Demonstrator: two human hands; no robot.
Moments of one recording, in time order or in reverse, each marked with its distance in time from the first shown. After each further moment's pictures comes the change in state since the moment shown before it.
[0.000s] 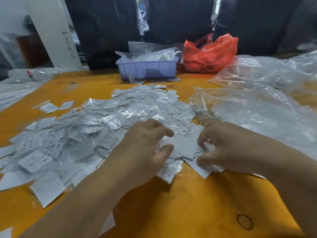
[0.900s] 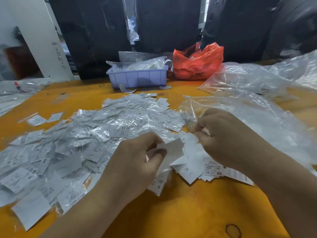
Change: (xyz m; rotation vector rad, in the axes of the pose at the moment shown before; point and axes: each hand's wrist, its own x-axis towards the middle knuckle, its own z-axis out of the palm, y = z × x) left_hand 0.000 0.011 0.009 -0.301 0.184 -0.024; right_hand 0.007 0.013 -0.005 0.032 0.441 -0.054
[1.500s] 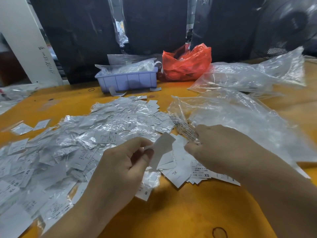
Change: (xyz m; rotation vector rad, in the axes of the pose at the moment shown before) left_hand -0.003 0.000 0.006 -0.046 0.067 0.036; right_hand -0.007 0.001 -0.008 -0.156 -0.291 0.279
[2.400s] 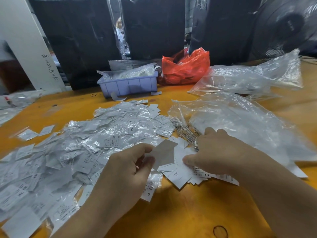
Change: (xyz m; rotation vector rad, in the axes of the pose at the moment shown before) left_hand -0.003 0.005 -0.004 0.065 -0.087 0.000; right_hand 0.012 0.005 0.013 -0.066 -0.151 0.052
